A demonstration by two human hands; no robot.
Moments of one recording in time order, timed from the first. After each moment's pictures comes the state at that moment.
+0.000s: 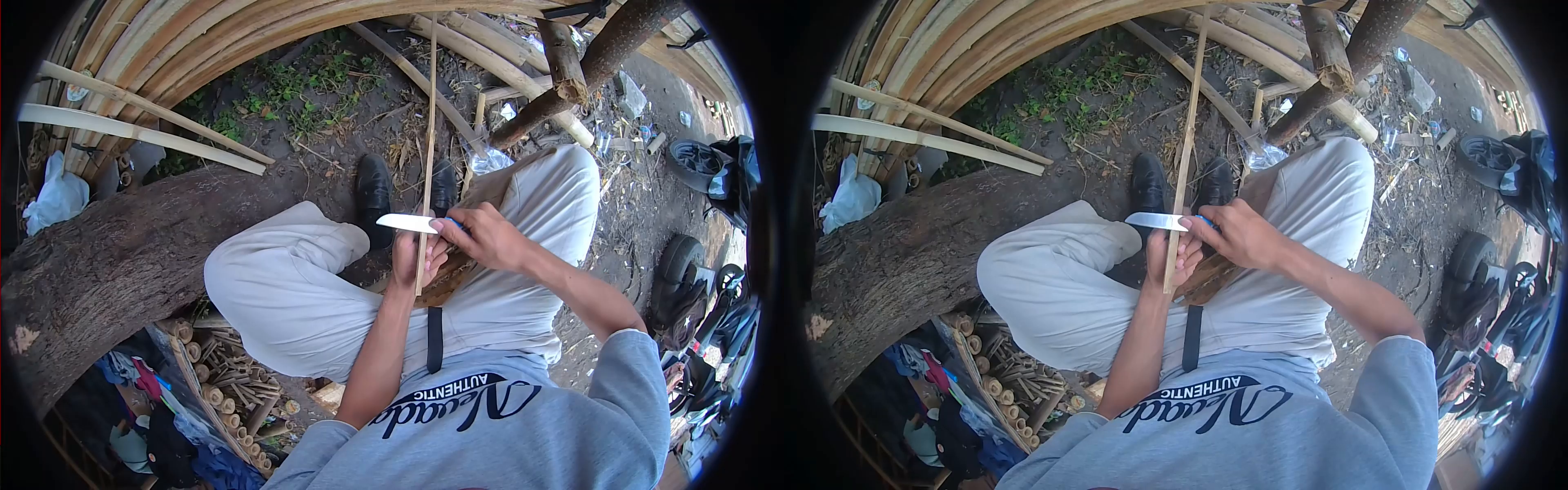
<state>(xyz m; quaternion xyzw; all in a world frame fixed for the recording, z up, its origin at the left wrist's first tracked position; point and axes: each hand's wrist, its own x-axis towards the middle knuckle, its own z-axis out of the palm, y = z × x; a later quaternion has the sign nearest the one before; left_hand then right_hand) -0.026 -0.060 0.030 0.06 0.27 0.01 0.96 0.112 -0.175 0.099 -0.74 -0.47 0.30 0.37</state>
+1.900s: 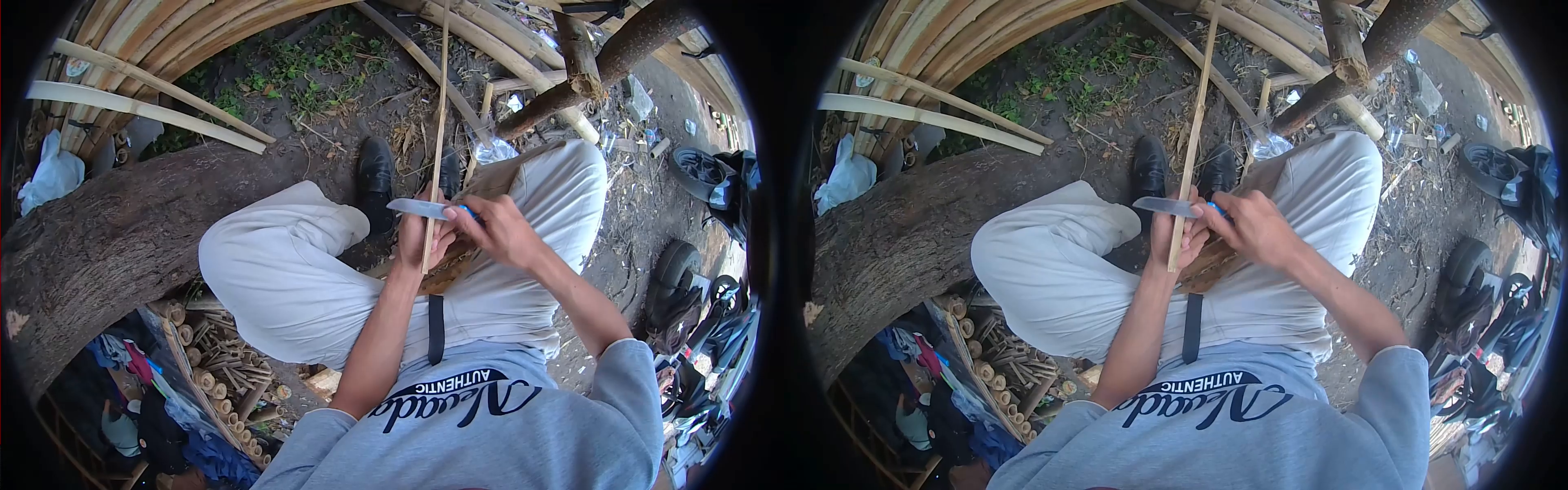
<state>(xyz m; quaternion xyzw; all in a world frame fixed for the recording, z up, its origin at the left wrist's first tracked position) -0.010 -0.057 0.037 0.08 0.22 0.04 0.97 0.102 -0.180 0.108 -0.74 -0.46 0.33 0.36</state>
